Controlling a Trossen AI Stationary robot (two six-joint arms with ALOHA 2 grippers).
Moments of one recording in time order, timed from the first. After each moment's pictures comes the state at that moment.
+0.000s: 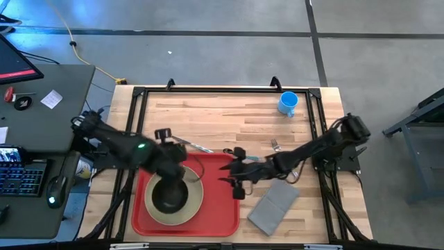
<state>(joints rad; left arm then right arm) -0.45 1.51 1.57 -1.57 -0.50 -0.58 0.36 1.70 1.06 0.17 0.35 0.18</state>
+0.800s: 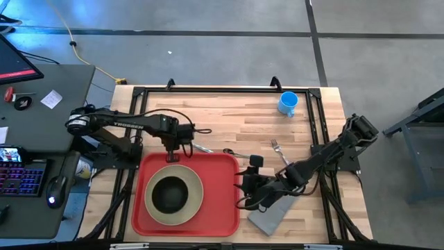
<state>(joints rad) 0.12 1.41 0.88 -0.97 -0.06 -0.03 0.55 1.62 1.19 -0.31 0.65 0.32</state>
